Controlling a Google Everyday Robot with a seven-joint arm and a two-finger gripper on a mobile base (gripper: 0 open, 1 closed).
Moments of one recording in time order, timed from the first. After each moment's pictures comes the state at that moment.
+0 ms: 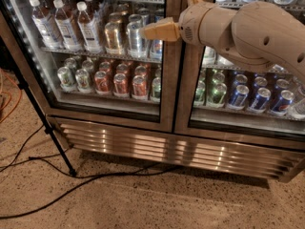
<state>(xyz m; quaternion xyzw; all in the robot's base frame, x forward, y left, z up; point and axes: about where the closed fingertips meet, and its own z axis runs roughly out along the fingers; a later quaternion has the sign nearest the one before) 0.693 -0.049 1.008 -0.32 0.67 0.13 0.65</state>
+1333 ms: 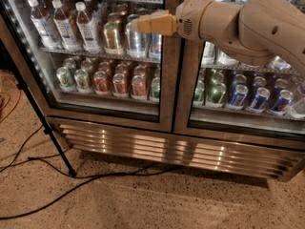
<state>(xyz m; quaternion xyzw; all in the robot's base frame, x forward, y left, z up) 0.675 -0.020 1.025 -0.33 0.65 0.25 0.64</state>
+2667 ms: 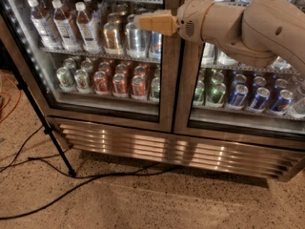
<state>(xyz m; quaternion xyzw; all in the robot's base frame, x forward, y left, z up) 0.668 -0.020 1.022 -0.33 0.65 0.27 0.63</state>
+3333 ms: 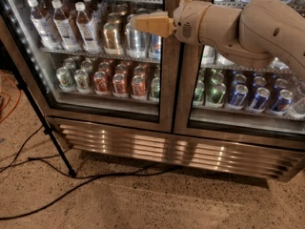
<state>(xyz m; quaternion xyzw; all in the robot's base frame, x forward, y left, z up) 0.659 -0.010 1.019 -0.34 0.64 0.29 0.62</state>
